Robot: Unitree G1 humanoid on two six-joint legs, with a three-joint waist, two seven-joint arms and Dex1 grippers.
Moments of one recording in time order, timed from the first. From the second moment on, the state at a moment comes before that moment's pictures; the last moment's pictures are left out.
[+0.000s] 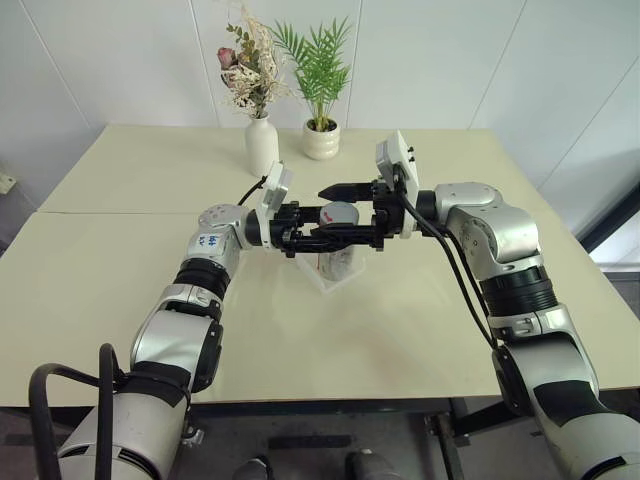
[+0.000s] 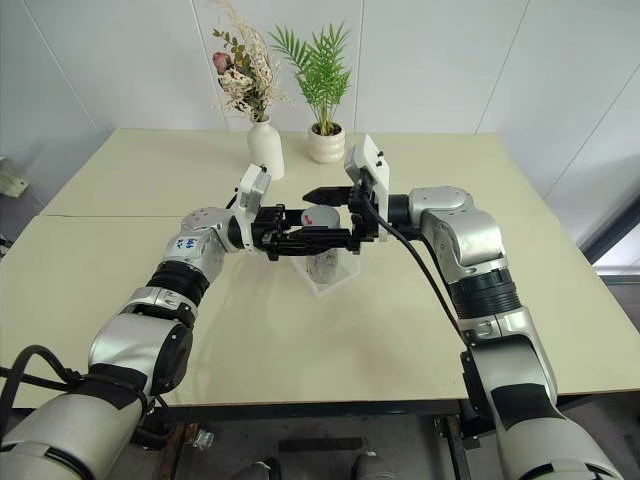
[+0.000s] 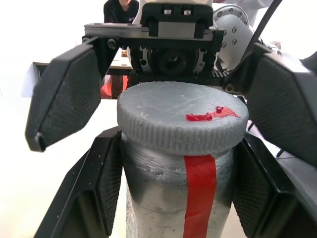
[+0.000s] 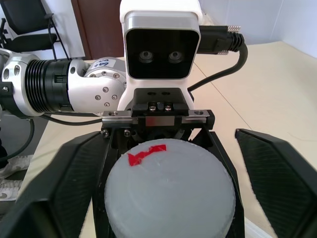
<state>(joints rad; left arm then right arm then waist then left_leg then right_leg) -1.24 0.30 -0.02 1.07 -0.39 -0.01 -1.50 -1.10 -0.43 0.11 0.30 0.41 0.55 1.20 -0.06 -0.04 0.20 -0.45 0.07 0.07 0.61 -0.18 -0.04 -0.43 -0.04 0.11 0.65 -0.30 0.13</state>
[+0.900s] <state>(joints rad) -1.21 0.31 -0.02 1.02 -0.43 0.01 -1.50 -1.12 -0.43 0.10 0.33 0.43 0.57 1.25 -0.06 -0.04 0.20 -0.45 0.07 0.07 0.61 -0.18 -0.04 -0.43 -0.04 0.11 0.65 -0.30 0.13</state>
